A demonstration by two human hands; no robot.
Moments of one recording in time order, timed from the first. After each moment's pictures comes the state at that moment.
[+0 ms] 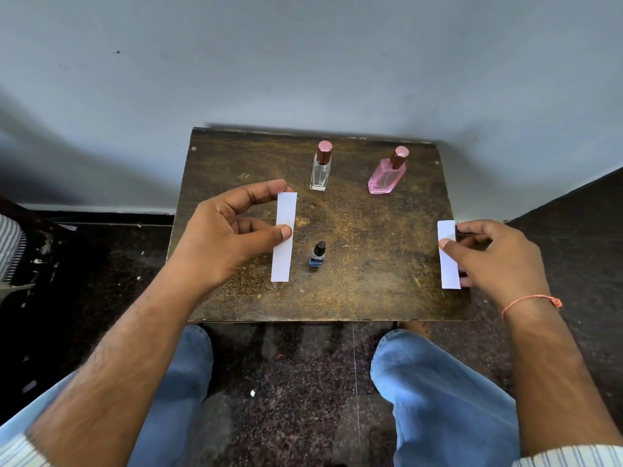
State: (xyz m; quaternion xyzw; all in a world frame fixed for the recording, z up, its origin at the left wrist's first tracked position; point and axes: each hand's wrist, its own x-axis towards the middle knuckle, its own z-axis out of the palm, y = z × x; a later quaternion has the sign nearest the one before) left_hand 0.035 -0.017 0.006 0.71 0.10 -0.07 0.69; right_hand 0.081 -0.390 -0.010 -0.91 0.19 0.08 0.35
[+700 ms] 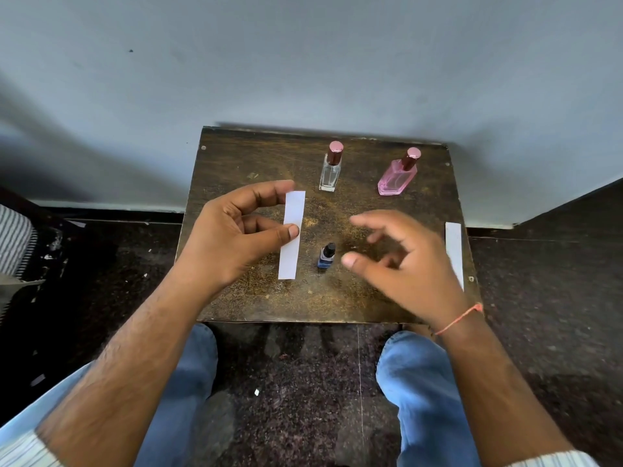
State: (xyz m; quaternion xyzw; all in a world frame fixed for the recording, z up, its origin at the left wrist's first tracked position) left_hand 0.033 -0.014 0.006 0.71 0.09 -0.05 0.70; right_hand 0.056 -0.286 -0.019 -0.86 -0.15 0.06 0.48
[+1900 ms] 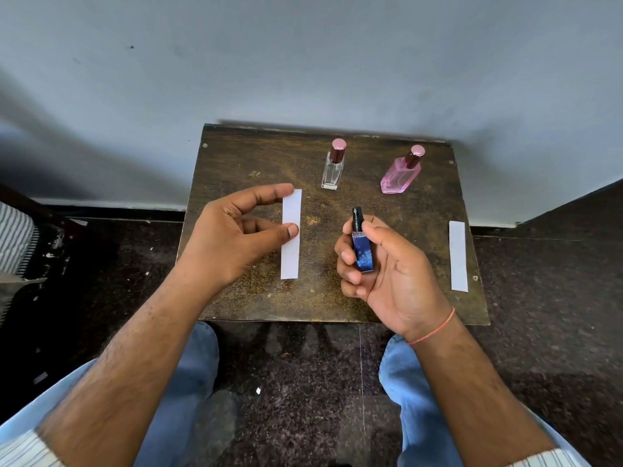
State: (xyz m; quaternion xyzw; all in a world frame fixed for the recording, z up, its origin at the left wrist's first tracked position) left_hand 0.032 -0.013 0.000 0.73 0.12 -0.05 0.67; right_hand 0.047 -0.249 -0.013 -0.48 0.05 0.32 0.81
